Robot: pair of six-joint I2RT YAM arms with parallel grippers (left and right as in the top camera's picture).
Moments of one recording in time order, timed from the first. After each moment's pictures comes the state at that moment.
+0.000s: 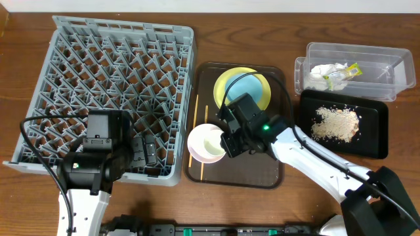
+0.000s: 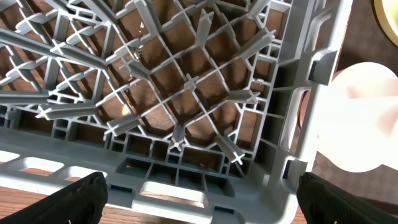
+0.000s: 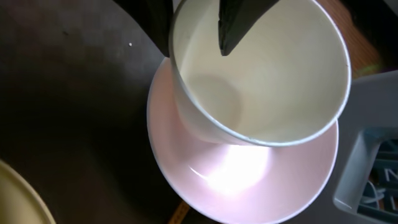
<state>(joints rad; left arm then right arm) -0.05 0.96 0.94 -1.14 0.02 -0.20 0.68 1.62 1.00 -0.54 -0.28 0.26</state>
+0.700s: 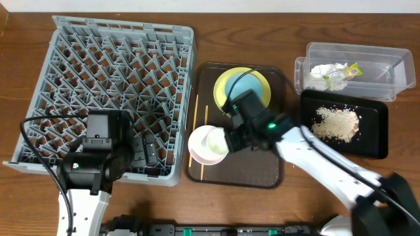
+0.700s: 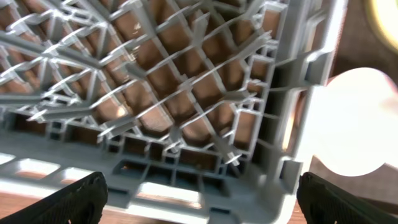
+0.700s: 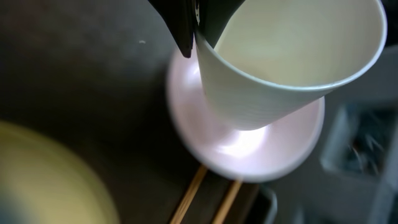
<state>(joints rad) -0.05 0.96 0.94 -1.14 0.04 -0.20 0.63 1.56 1.02 -0.55 -0.27 0.31</state>
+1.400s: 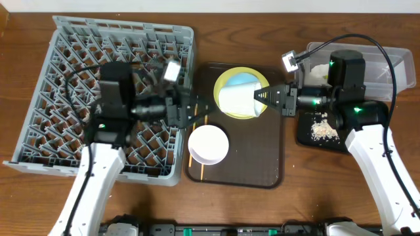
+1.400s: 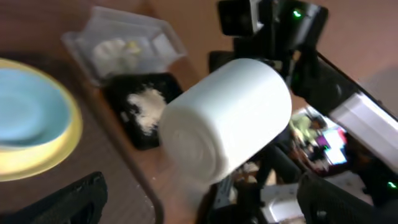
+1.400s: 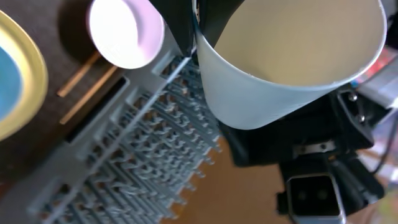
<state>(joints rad) -0.13 1.24 0.95 -0.17 1.23 -0.44 0.13 1.37 1.08 -0.38 -1.16 0.29</state>
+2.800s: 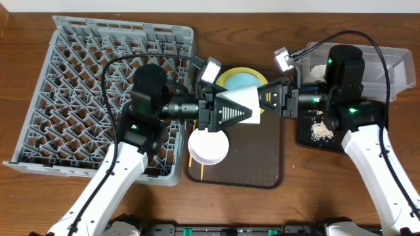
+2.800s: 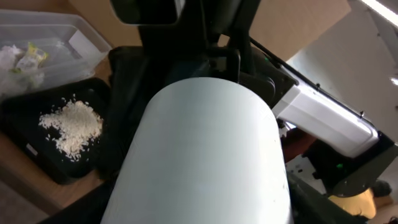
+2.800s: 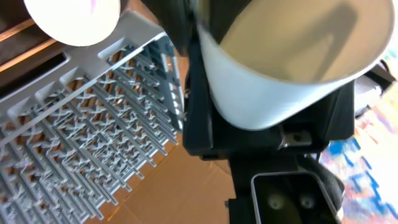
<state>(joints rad) -0.38 1.28 0.95 0.25 1.20 -0.74 0.17 1.37 1.08 -0.20 -1.36 0.39</state>
